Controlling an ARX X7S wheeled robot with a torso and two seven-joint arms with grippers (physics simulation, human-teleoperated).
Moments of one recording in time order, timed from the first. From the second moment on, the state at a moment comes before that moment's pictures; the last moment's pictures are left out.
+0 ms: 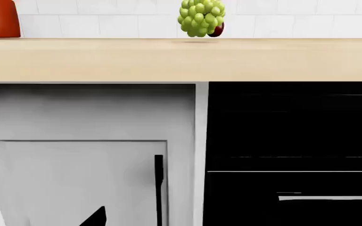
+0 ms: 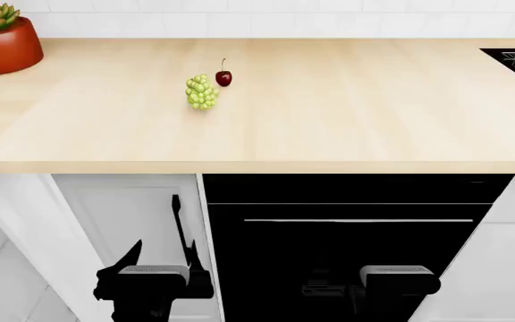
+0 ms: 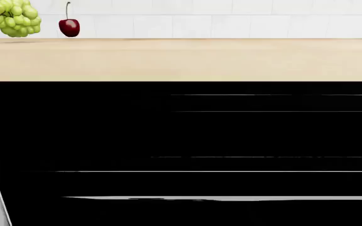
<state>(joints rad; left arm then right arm) 0.00 0.00 0.00 0.00 0.00 0.00 0.00 0.00 0.00 0.00 0.00 0.00 0.00 0.00</state>
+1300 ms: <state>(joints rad) -0.82 -0.30 -0.06 0.51 -0.40 -1.22 0.06 0.75 0.16 0.16 -0.72 0.46 1.43 -0.01</state>
